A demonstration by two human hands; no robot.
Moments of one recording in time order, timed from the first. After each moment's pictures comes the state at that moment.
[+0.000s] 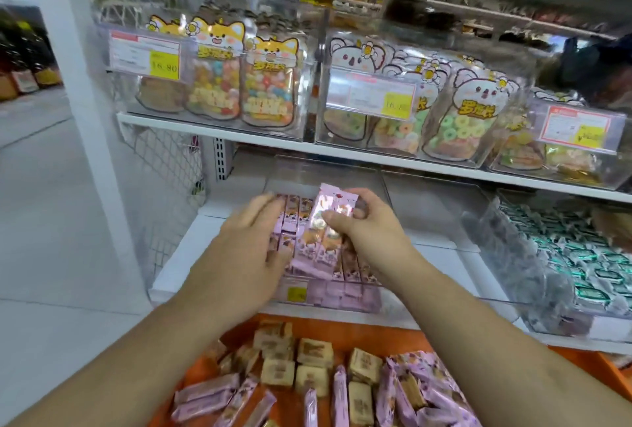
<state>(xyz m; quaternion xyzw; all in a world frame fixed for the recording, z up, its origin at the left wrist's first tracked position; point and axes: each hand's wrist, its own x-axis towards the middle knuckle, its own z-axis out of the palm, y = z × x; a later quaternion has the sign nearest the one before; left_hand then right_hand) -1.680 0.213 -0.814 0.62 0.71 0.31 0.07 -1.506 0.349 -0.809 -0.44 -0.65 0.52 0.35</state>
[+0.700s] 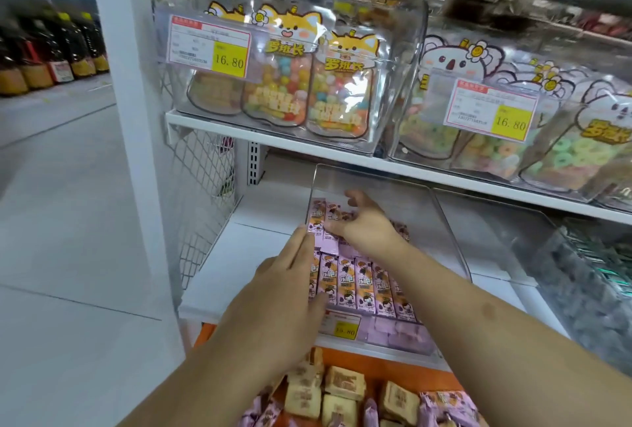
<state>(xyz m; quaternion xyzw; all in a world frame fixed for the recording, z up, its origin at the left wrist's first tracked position) -1.705 0.224 -0.847 0.60 0.75 0.23 0.15 -1.609 0.432 -0.850 -0.49 -0.76 0.37 0.21</state>
